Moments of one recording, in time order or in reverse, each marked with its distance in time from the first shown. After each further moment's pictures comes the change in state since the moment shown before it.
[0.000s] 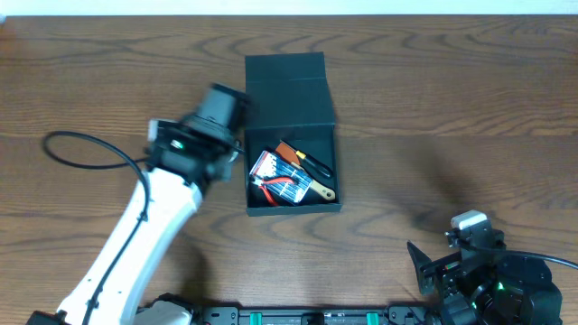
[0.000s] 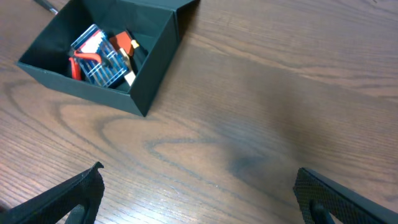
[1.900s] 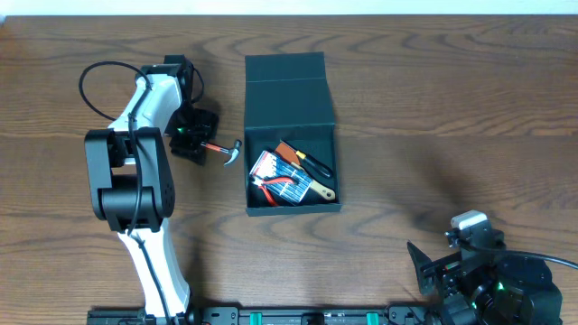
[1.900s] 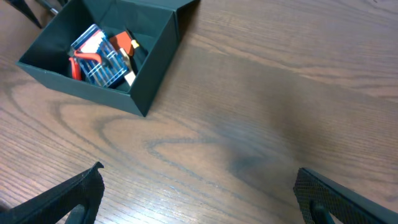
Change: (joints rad) left arm 0.368 0.809 0.357 -0.127 0.489 0.482; right arm 0.000 0.000 0.000 0.000 0.000 0.000
